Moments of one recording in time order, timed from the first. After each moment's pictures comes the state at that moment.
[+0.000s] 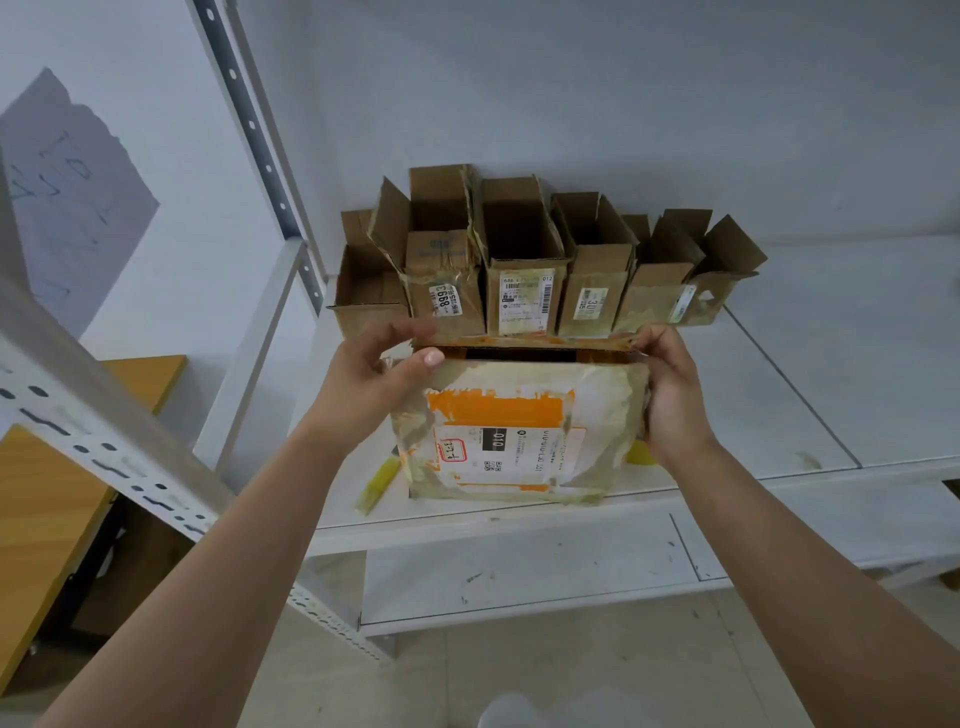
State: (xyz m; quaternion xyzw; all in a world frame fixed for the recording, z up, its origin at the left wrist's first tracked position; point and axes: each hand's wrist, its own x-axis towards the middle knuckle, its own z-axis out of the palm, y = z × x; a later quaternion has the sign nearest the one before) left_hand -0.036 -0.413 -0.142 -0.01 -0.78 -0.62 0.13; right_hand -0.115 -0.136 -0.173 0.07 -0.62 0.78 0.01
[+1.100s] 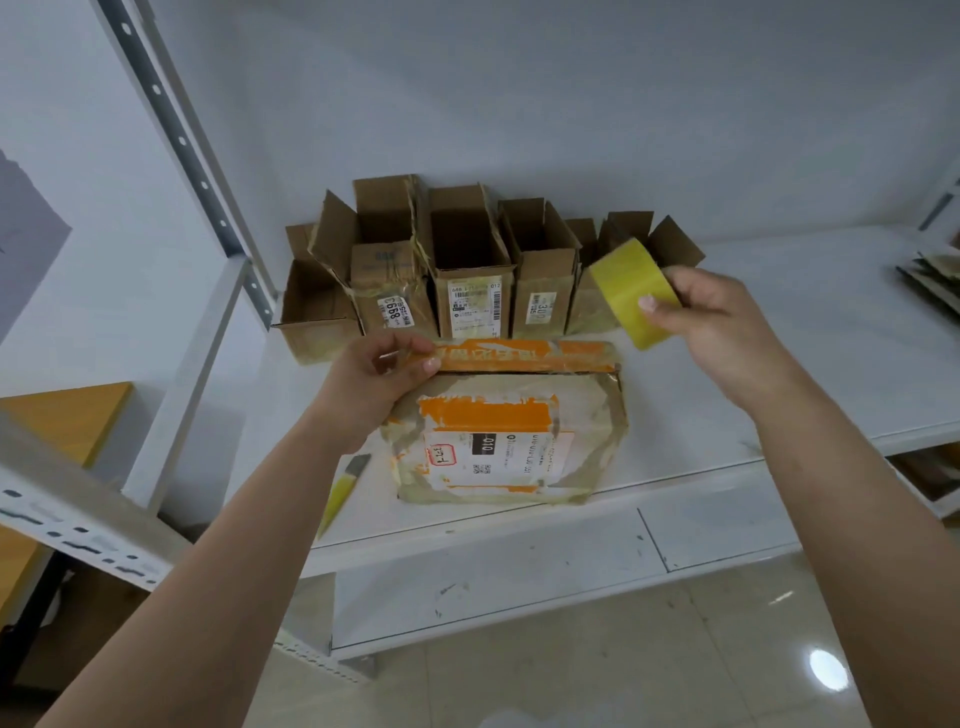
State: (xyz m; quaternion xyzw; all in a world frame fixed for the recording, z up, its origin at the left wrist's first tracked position) left_hand -0.067 -0.368 -0.134 0.06 -0.78 -0.62 0.05; right_hand -0.124 -0.062 -0.088 0.17 -0.80 0.58 0.04
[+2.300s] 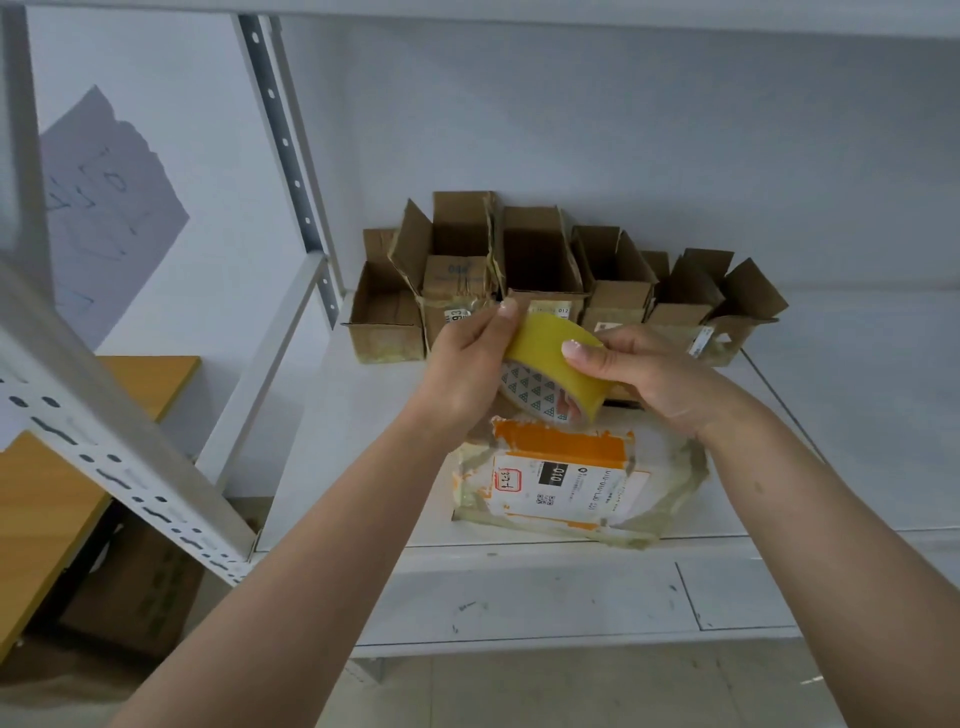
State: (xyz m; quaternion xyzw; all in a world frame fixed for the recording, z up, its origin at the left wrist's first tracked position) left_hand -0.061 -0.335 -0.089 0.06 -0.70 -0.71 0.07; right_hand -0.116 -0.160 -0.070 0.28 -0.78 0.52 -0.23
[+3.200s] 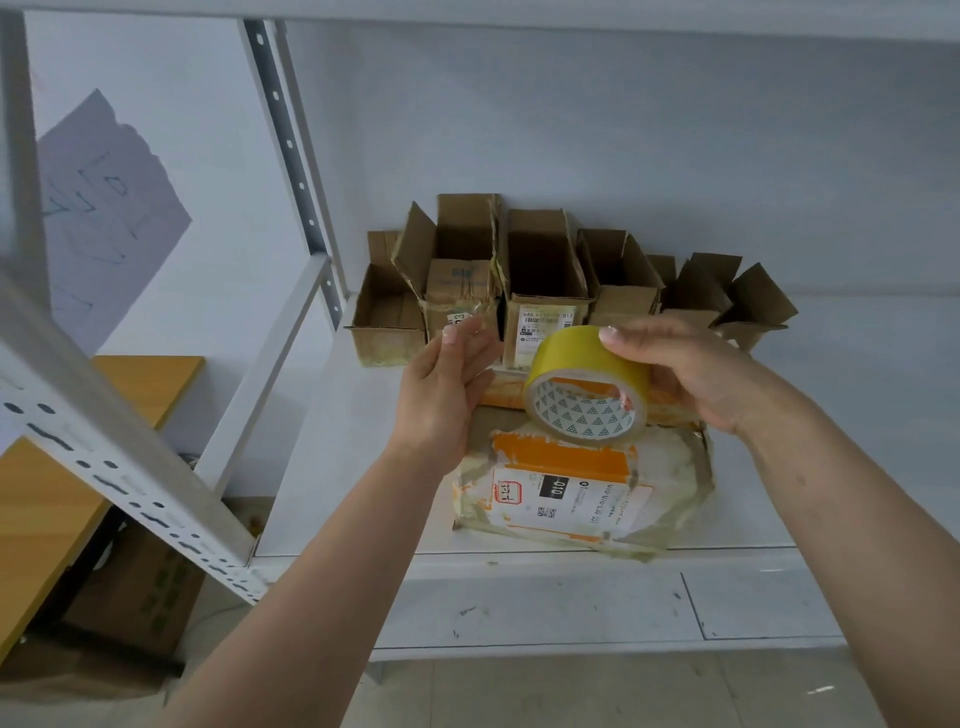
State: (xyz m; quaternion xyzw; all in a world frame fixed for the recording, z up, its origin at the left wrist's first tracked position) left_hand -0.069 -0.344 -0.126 0.15 -0.58 -0.79 0.16; right_hand -0.128 -0.146 -0.059 0.20 -0.80 0.52 -0.22
